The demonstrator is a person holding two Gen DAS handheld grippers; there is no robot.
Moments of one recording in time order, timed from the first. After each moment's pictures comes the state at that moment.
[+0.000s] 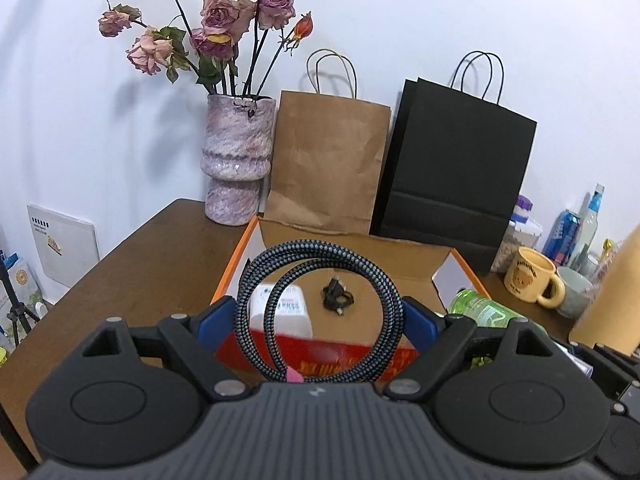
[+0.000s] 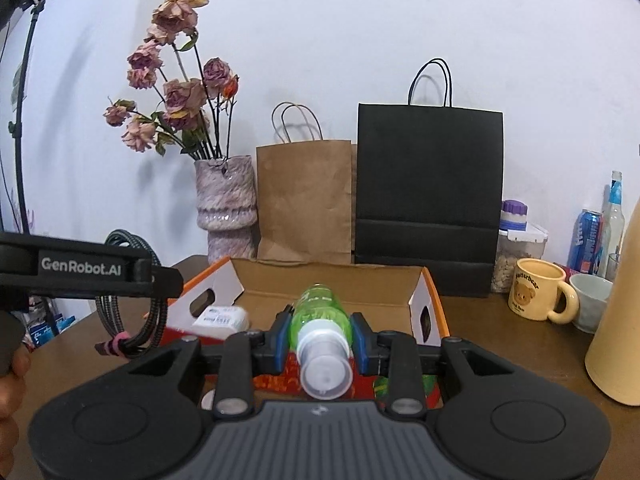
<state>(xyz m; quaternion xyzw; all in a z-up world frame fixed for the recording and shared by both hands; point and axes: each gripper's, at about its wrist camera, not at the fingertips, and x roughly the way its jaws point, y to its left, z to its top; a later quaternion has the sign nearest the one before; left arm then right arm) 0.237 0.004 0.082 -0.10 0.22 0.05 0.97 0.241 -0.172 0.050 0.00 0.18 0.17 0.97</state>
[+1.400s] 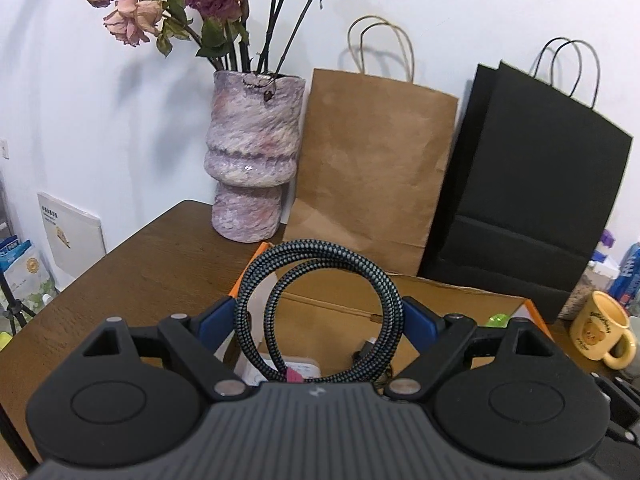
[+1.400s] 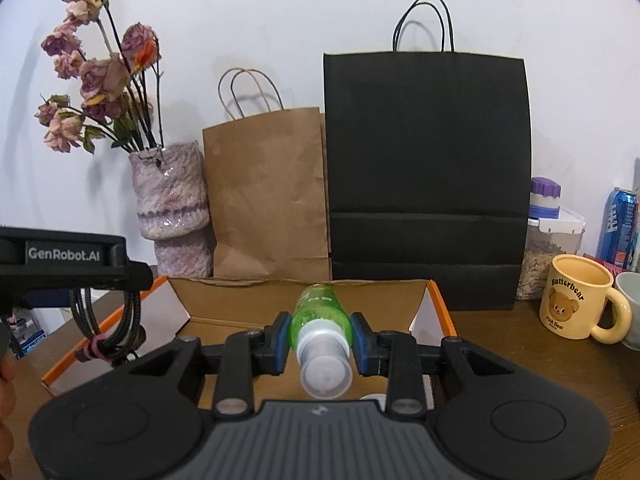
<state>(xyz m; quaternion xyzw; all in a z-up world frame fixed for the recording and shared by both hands) 0.380 0.022 0.058 -0.11 0.24 0.12 0.96 0.390 -0.156 0.019 0.02 0.22 0.16 0.96</state>
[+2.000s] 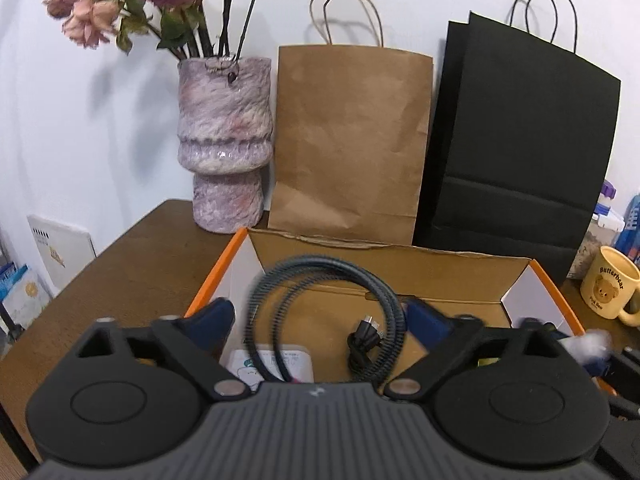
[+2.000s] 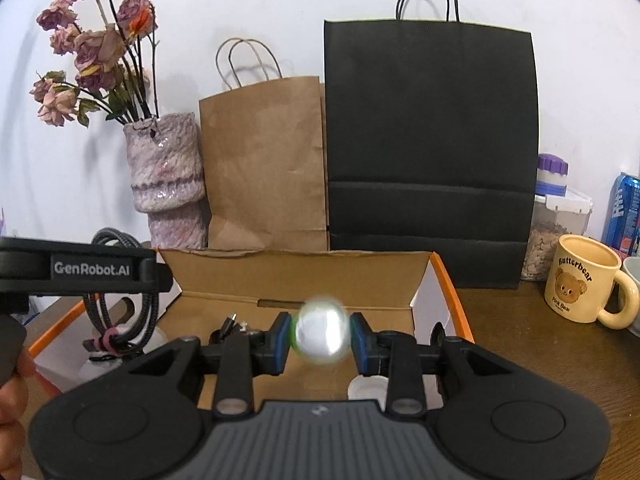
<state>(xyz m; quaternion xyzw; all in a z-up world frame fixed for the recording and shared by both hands) 0.392 0.001 0.038 -0.06 0.26 0.10 0.96 0.400 -0.155 0.003 0.01 0.24 0.16 0.96</state>
